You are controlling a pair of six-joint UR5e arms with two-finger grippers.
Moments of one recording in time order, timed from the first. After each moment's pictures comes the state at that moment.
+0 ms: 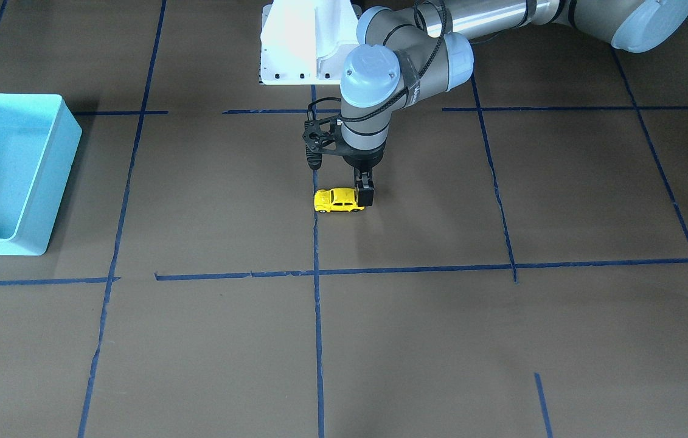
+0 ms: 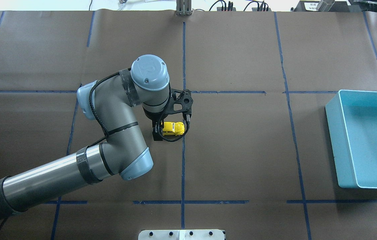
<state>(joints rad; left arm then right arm) -0.55 -2.40 -1.48 -1.52 -1.94 0.40 1.54 -1.68 1.75 -1.68 2.35 -0.02</state>
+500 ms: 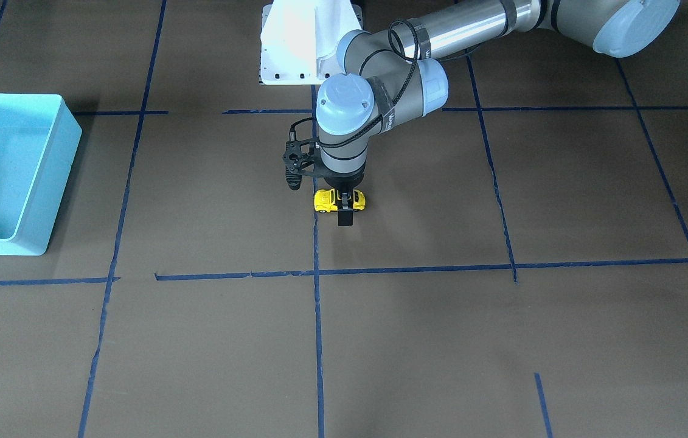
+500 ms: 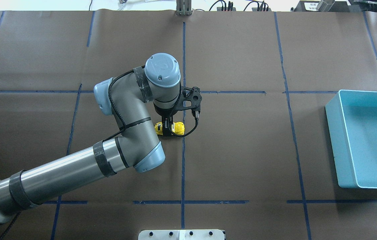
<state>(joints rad) -0.55 -2.47 -1.35 -1.59 -1.94 0.40 1.54 -1.67 1.75 -1.68 2.36 -0.02</state>
